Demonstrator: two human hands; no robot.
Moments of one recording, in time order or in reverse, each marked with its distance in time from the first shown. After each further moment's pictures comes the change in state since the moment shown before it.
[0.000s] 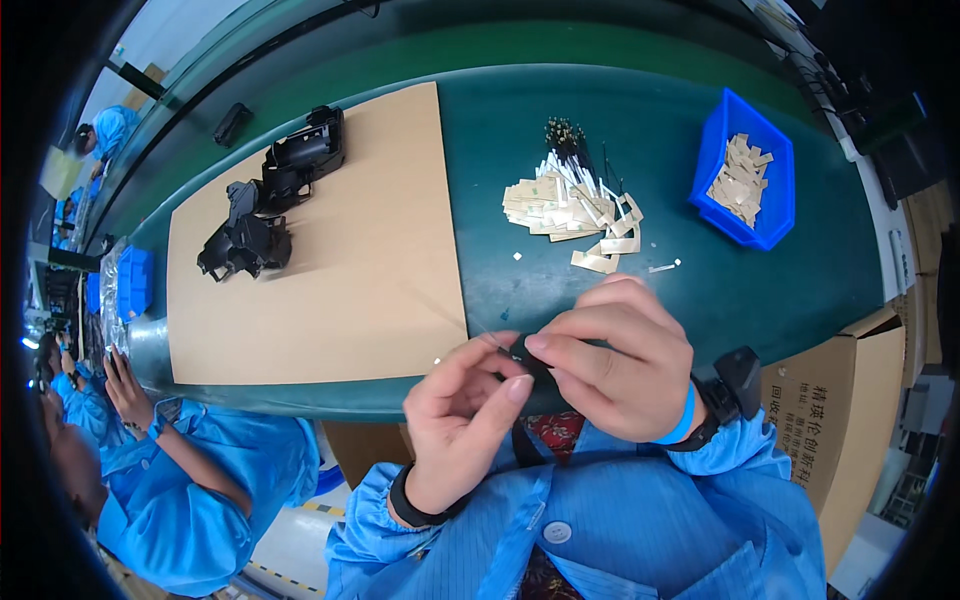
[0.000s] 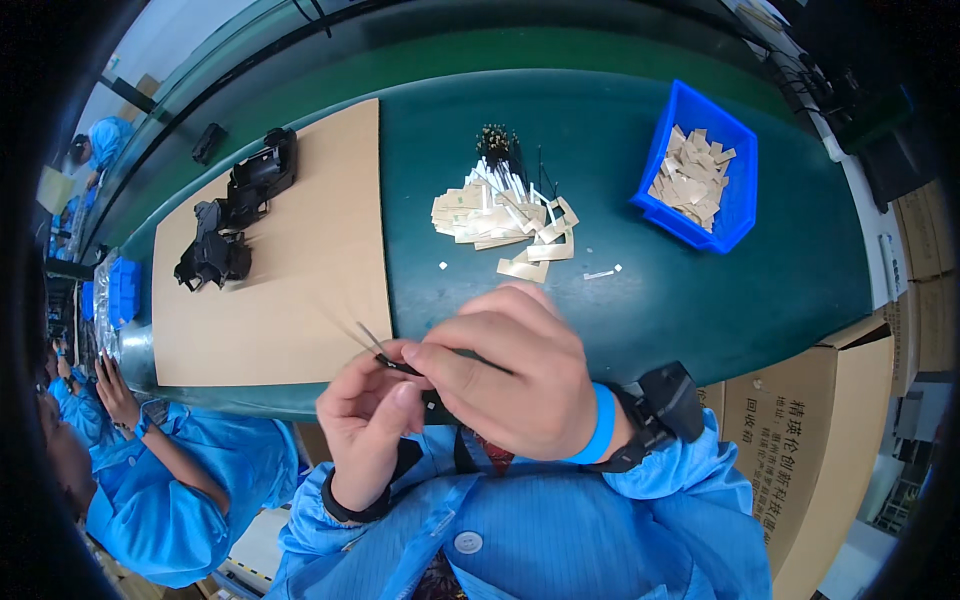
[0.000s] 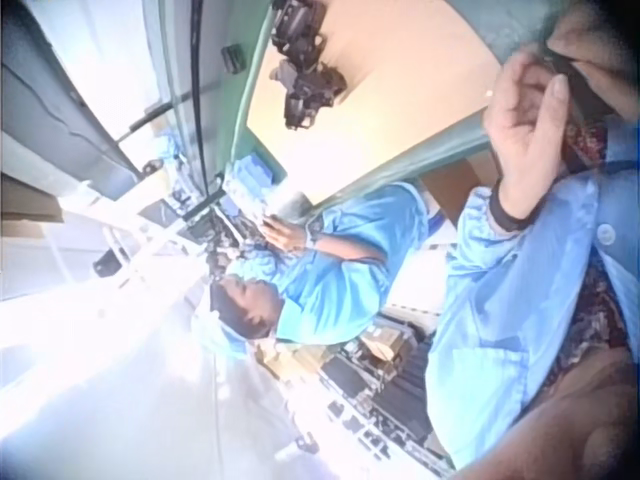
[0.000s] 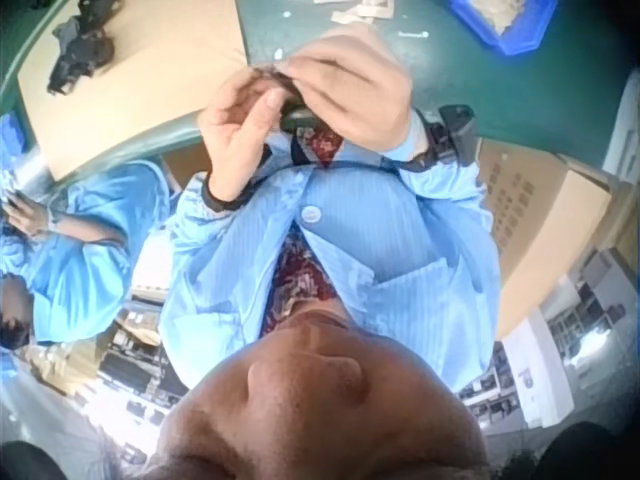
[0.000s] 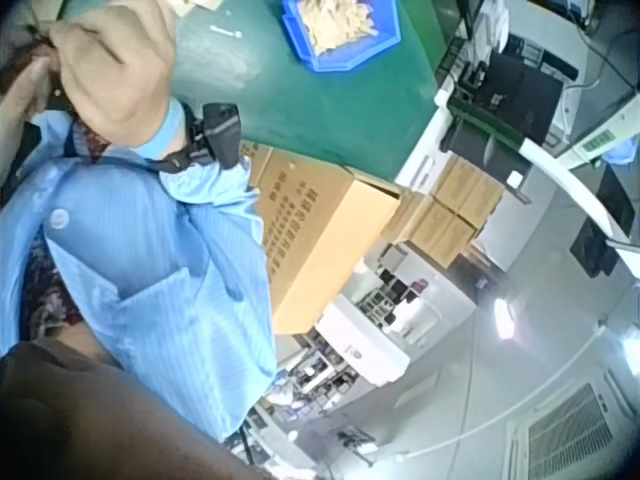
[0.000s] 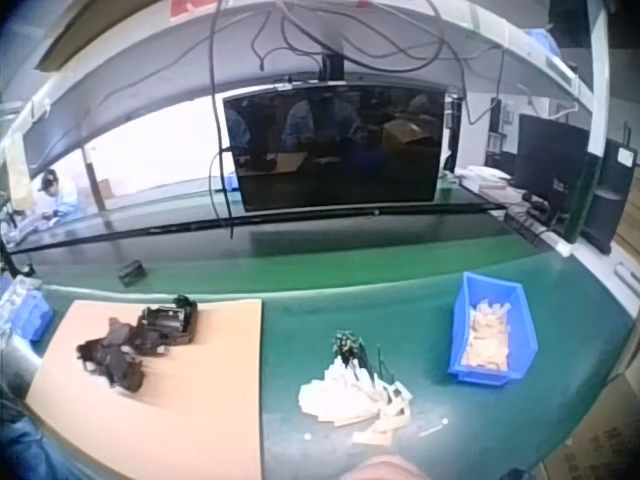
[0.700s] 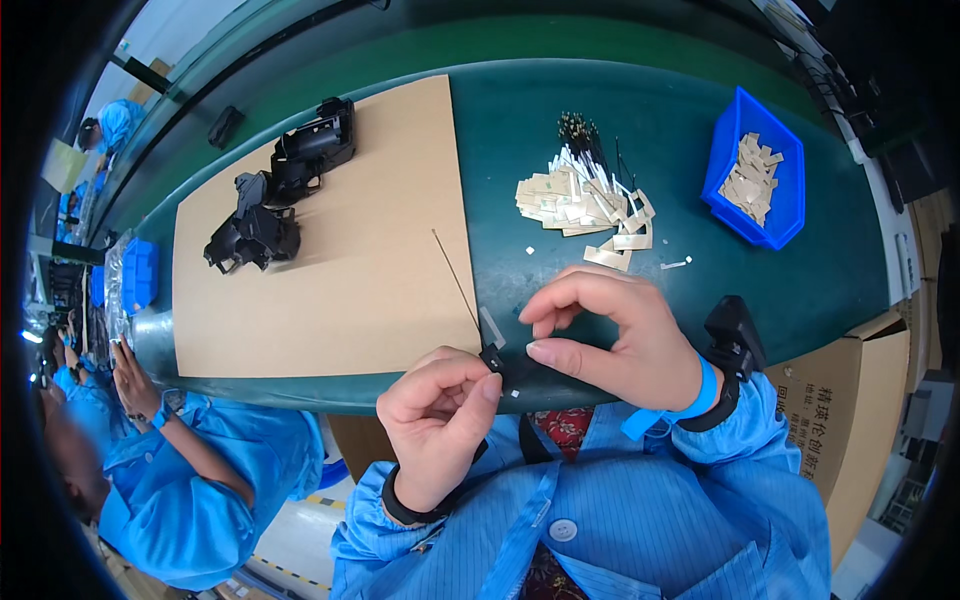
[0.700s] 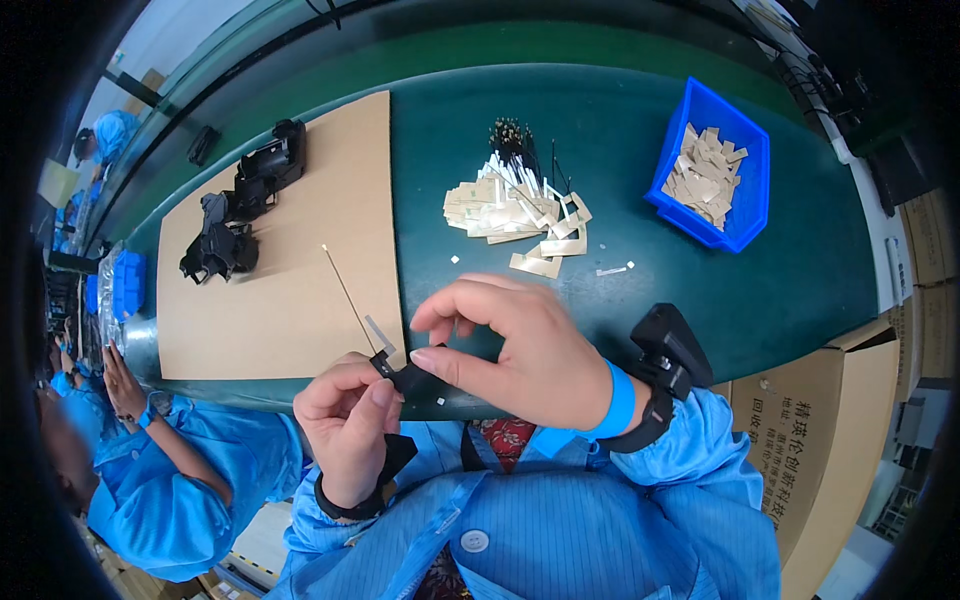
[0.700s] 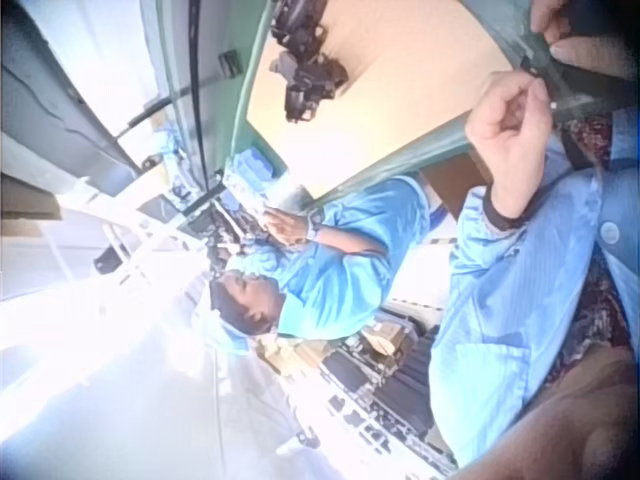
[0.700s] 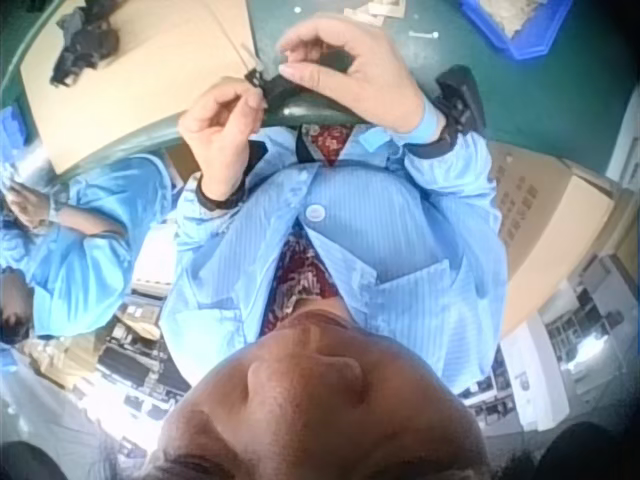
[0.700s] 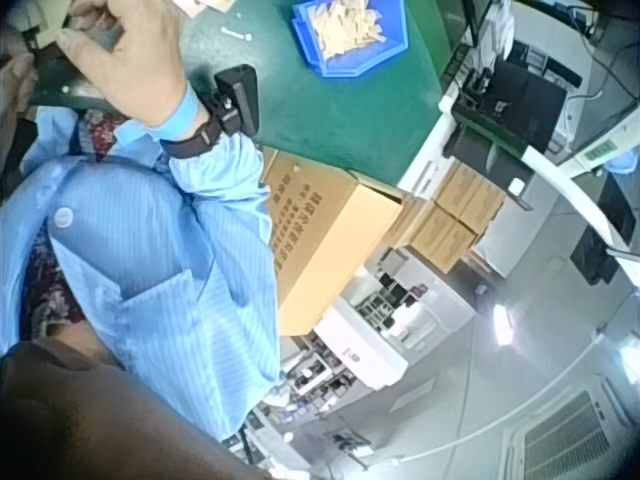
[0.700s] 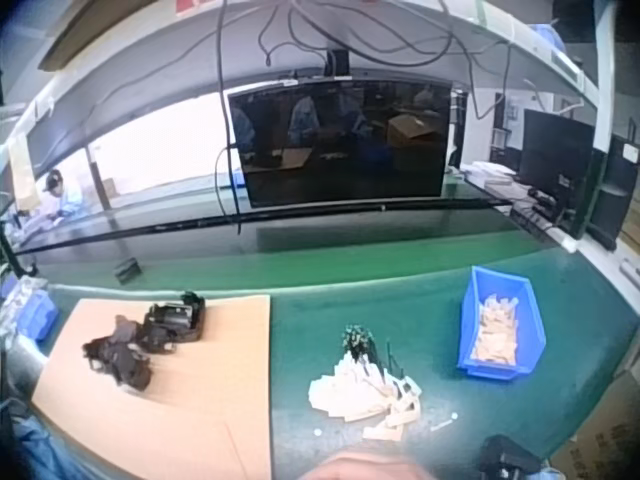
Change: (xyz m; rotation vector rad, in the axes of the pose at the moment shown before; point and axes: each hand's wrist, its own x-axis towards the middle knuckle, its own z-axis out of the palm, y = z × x) left_hand 0.001 0.001 -0.029 -0.058 -0.051 0.076; right_hand 0.010 0.011 0.005 0.414 -0.202 0.462
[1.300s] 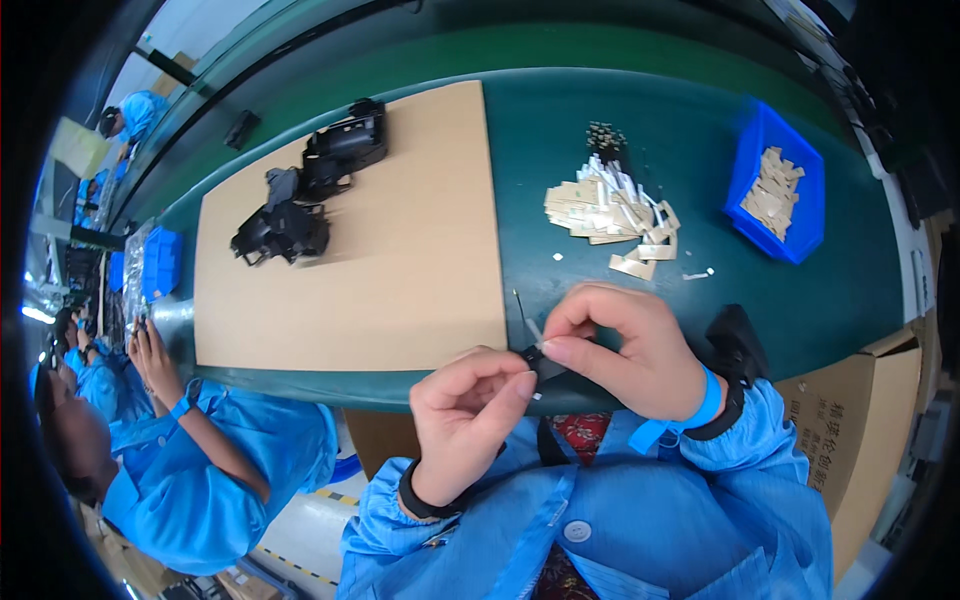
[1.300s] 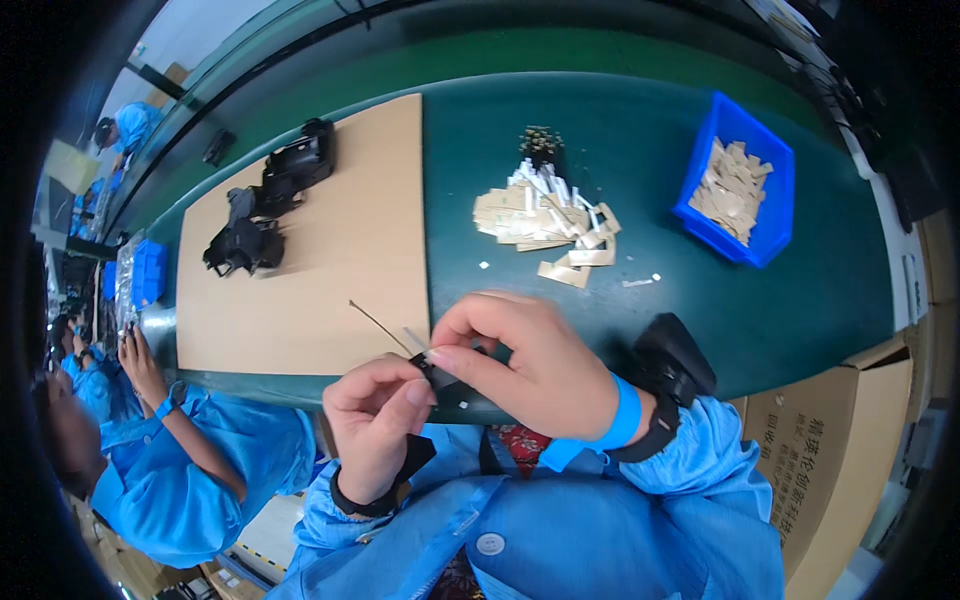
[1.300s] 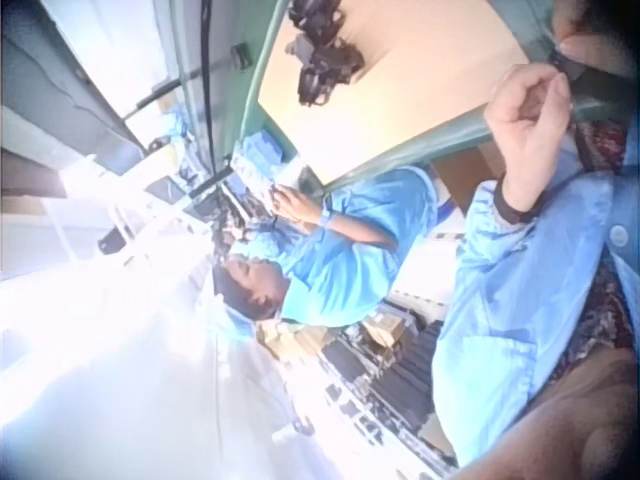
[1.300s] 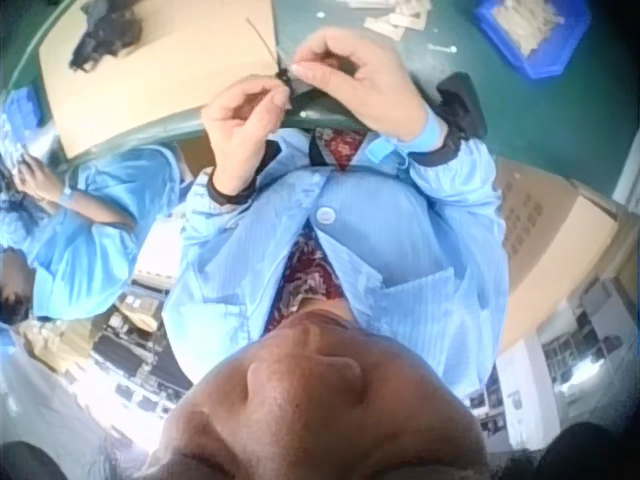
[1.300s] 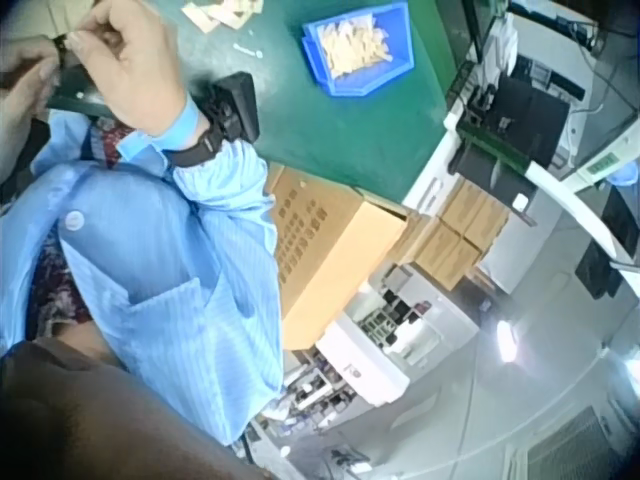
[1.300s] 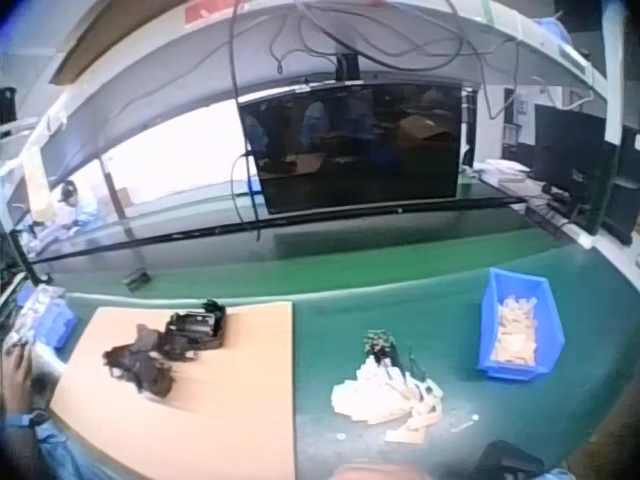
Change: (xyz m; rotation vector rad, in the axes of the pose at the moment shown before) left_hand 0.000 0.004 -0.001 -0.044 -0.037 -0.122; right_hand 0.006 -0.010 0.008 0.095 -0.066 0.085
